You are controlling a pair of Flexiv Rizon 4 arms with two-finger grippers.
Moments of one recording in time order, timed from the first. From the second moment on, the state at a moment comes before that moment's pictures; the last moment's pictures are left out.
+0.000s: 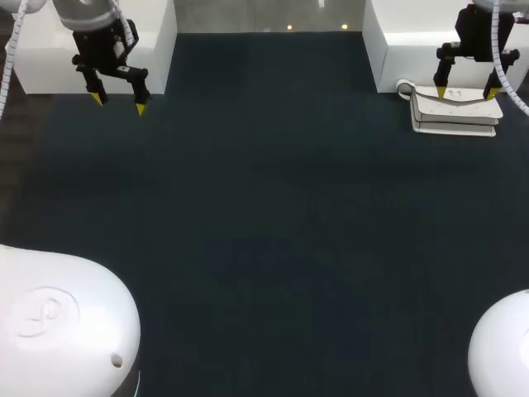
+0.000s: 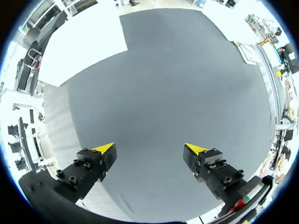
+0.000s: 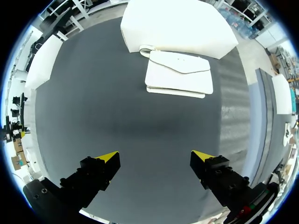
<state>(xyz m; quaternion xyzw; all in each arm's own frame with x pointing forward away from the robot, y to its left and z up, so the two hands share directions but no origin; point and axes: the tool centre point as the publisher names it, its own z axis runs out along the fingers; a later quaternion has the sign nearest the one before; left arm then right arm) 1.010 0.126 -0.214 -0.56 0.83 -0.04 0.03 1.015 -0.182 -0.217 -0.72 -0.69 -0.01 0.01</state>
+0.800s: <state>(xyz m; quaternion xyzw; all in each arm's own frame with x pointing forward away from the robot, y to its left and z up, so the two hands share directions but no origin) 1.015 0.099 -0.257 -0.22 0.95 -0.19 0.05 1.048 -0.263 -0.263 -0.76 -0.64 -0.09 0.09</state>
